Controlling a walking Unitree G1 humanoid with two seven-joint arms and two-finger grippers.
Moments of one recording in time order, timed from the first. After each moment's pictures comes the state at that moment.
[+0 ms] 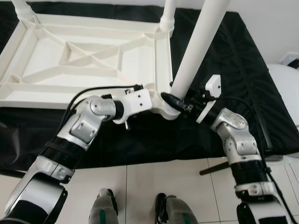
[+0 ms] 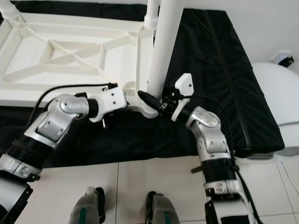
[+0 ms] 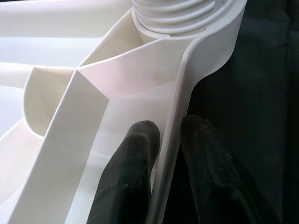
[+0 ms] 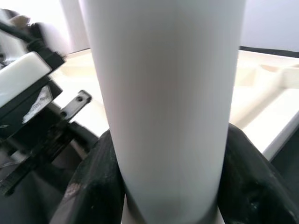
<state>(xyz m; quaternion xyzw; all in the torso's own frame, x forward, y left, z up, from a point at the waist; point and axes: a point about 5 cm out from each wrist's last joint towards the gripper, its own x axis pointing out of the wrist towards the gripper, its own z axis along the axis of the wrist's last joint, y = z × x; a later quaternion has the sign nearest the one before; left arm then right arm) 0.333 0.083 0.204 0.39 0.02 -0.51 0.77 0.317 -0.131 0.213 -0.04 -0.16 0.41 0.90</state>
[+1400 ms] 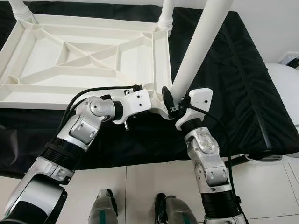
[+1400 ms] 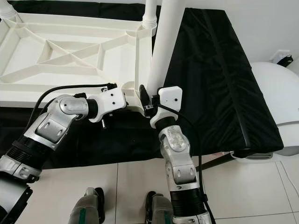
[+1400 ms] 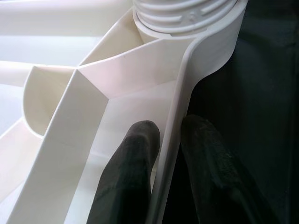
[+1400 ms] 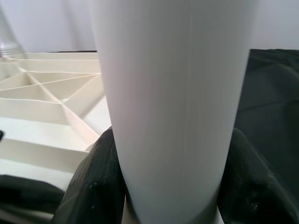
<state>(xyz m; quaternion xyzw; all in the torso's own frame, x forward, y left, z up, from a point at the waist) 0.332 0.082 0.201 0.39 0.02 -0.51 0.77 0.289 -0.089 0.204 0.02 -0.18 0.11 0.98</state>
